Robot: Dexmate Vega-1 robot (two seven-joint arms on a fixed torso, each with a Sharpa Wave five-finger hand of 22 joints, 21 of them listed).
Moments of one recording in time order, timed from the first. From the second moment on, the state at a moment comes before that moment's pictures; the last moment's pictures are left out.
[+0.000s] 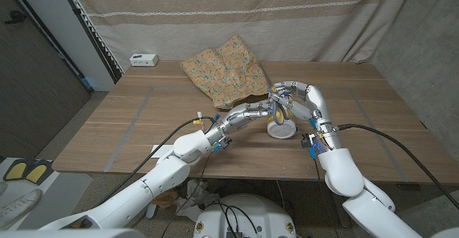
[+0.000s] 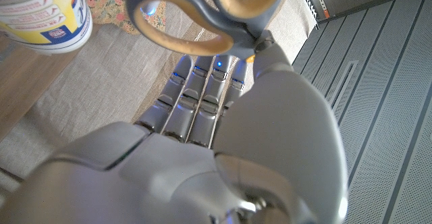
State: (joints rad) left arm 0.93 0.53 0.65 -1.59 -0.54 -0.40 -0.40; left_hand 0.68 -0.18 0.50 -0.17 0.28 0.72 -0.11 0.26 0.20 0.18 -0.13 0.22 0.20 -0.02 -0.03 0.19 0.18 0.13 -0.04 0.19 0.17; right arm -1.48 -0.55 -0.24 -2.14 -0.07 0.32 -0.41; right_hand 1.19 0.03 0.18 -0.15 0.22 0.85 -0.06 0.33 0.29 0.95 -0.08 0.61 0.39 0.78 -0.09 0.42 0.39 0.39 -0.04 0.76 0.22
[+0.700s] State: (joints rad) left arm 0.90 0.50 0.68 -1.54 -0.54 -0.40 -0.44; left_hand 0.72 -0.18 0.48 -0.17 0.31 0.74 -0.13 0.27 0.20 0.19 -0.14 0.22 0.21 -0.02 -0.03 0.19 0.18 0.14 -0.04 0.19 0.17; right arm -1.47 -0.55 -0.25 -2.13 -0.06 0.32 -0.42; right_hand 1.19 0.03 0.18 -0.15 0.22 0.85 -0.06 0.33 0.29 0.95 -0.08 0.61 0.39 0.78 -0.09 0.42 0.39 0.38 -0.05 0.77 0.22
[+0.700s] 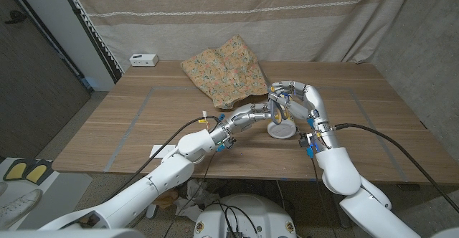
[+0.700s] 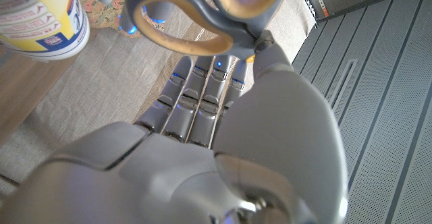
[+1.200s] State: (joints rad) left arm 0.87 0.46 0.70 -1.49 -0.55 -0.42 -0.48; left_hand 0.73 -0.18 0.46 -0.17 0.33 0.75 -0.14 0.27 0.20 0.19 -0.14 0.22 0.21 -0.02 -0.03 0.19 0.18 0.14 -0.04 0.19 0.17; right arm -1.46 -0.55 -0.27 -2.12 -0.07 0.32 -0.42; right_hand 1.19 0.03 0.18 -0.15 0.22 0.86 -0.06 0.33 0.29 0.95 -0.08 0.61 0.40 0.78 -0.08 0.41 0.40 0.38 -0.04 0.78 0.22
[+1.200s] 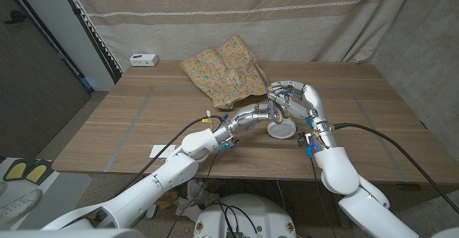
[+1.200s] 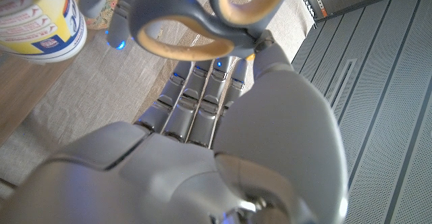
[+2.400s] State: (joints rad) left arm 0.91 0.45 0.69 -1.49 -0.56 -0.47 -0.47; left_hand 0.76 -0.17 0.41 -0.16 0.36 0.75 -0.18 0.26 0.22 0.20 -0.14 0.22 0.21 -0.01 -0.03 0.19 0.18 0.14 -0.04 0.19 0.17; right arm -1.48 -0.56 -0.26 -2.14 -0.07 0.32 -0.43; right_hand 1.19 0.03 0.18 -0.15 0.22 0.86 -0.06 0.33 0.29 0.95 -0.08 0.61 0.40 0.79 -0.09 0.41 0.40 0.37 -0.05 0.79 0.21
